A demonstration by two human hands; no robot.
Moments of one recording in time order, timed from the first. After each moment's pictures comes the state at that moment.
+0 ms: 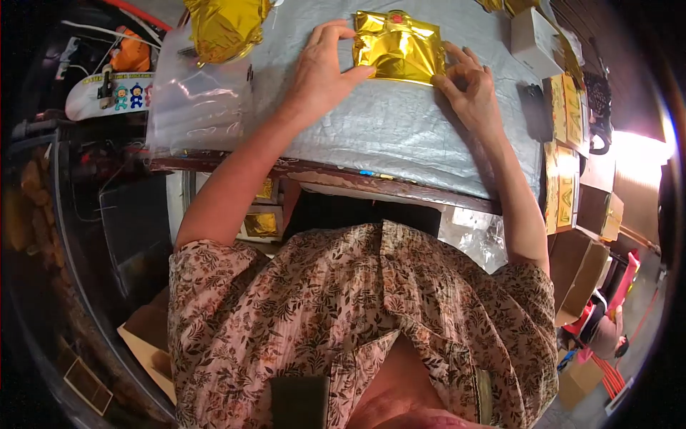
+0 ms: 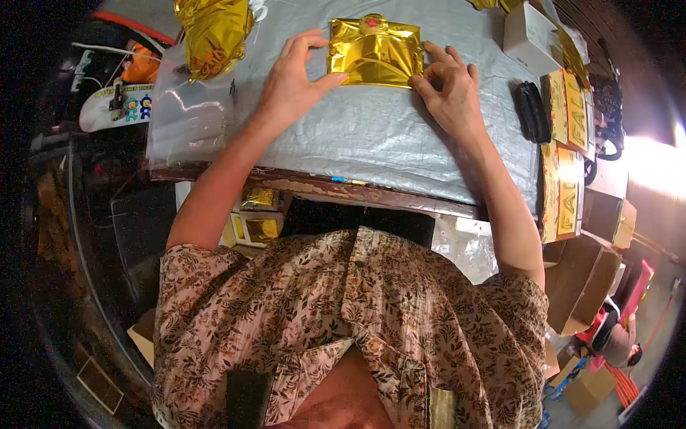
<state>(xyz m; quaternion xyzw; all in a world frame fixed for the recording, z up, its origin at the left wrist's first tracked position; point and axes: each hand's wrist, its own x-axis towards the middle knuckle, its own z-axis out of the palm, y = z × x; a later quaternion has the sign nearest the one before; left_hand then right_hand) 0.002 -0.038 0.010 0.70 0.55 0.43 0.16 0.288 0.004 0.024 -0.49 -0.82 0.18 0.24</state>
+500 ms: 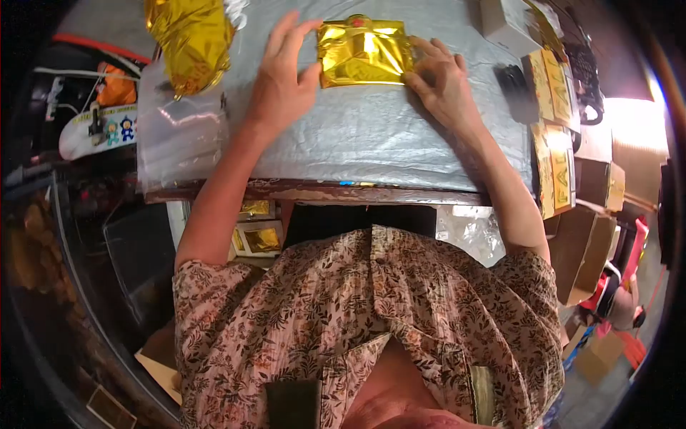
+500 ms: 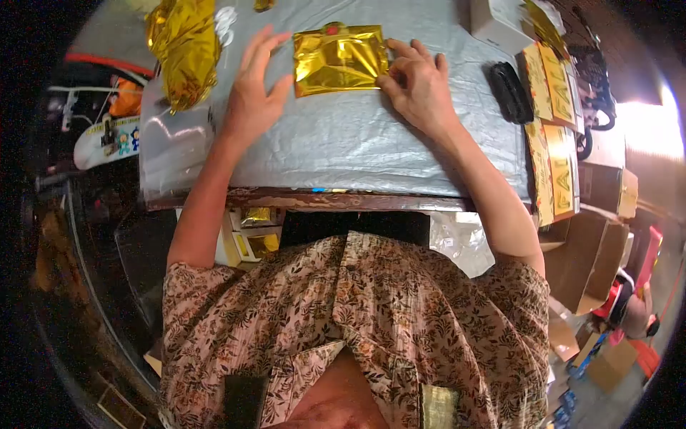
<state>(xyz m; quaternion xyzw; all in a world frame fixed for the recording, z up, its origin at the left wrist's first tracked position) -0.003 -0.031 0.038 0.75 0.51 0.41 0.09 0.286 -0.002 0.027 -0.50 -0.82 0.14 0.25</state>
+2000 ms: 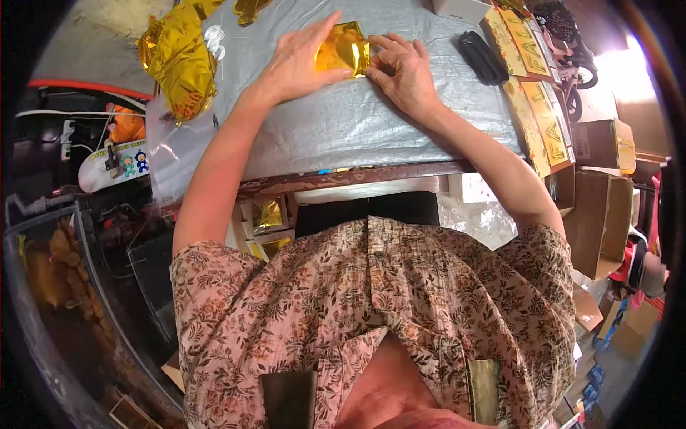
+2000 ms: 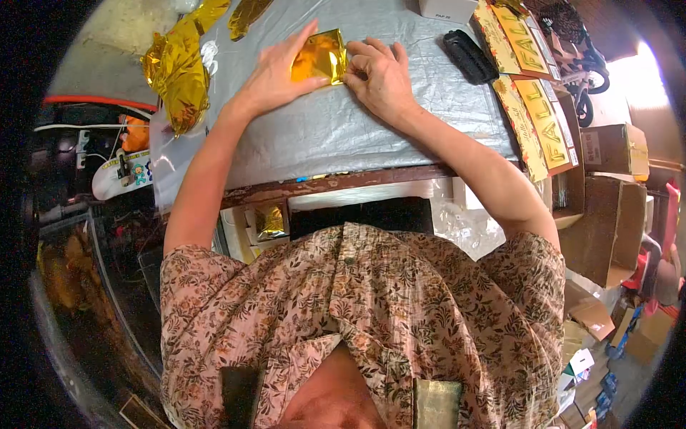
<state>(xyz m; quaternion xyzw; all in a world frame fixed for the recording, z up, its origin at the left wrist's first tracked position) 0.051 0.014 0.056 0.88 0.41 0.24 0.09 0.288 -0.017 0.014 -0.48 -0.80 0.12 0.35</state>
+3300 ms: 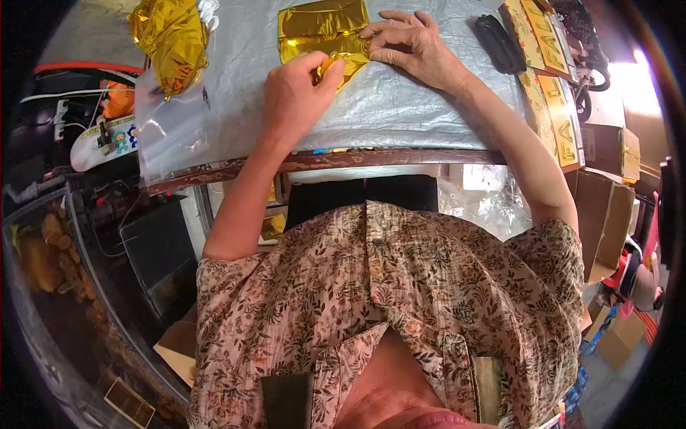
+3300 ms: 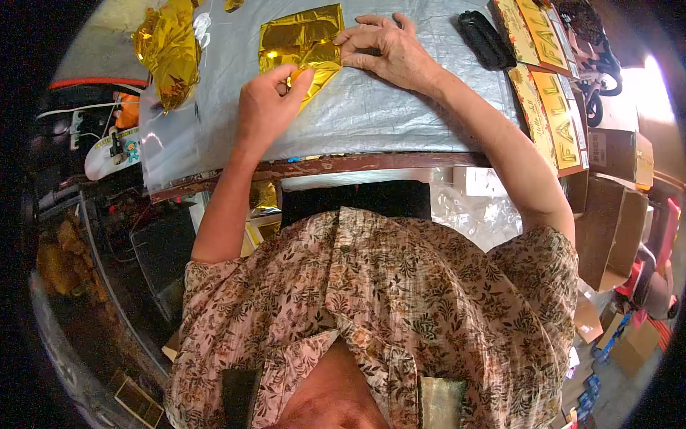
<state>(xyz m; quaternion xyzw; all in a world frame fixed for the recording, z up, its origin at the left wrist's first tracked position) 0.079 -0.086 0.063 0.67 0.65 0.29 0.22 0.317 0.007 0.011 -0.33 -0.90 0.16 0.26</state>
